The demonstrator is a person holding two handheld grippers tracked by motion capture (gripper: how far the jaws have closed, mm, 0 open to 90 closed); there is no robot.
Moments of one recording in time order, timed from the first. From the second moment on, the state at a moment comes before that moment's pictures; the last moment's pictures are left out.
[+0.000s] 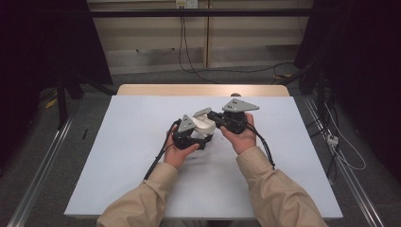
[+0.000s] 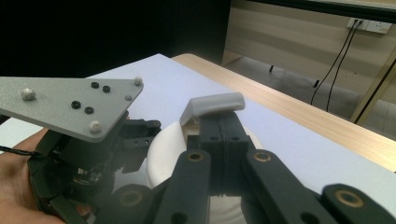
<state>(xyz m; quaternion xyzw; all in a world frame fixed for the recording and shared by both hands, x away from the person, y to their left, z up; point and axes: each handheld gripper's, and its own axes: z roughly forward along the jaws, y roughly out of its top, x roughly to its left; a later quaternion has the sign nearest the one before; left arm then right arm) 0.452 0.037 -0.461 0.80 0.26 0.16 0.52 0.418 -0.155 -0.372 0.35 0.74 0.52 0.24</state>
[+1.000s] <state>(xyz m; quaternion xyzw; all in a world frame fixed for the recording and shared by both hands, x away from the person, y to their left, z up) 0.453 0.037 -0.461 0.80 0.26 0.16 0.52 0.429 -0.141 -0.365 0.33 0.74 0.53 0.24</state>
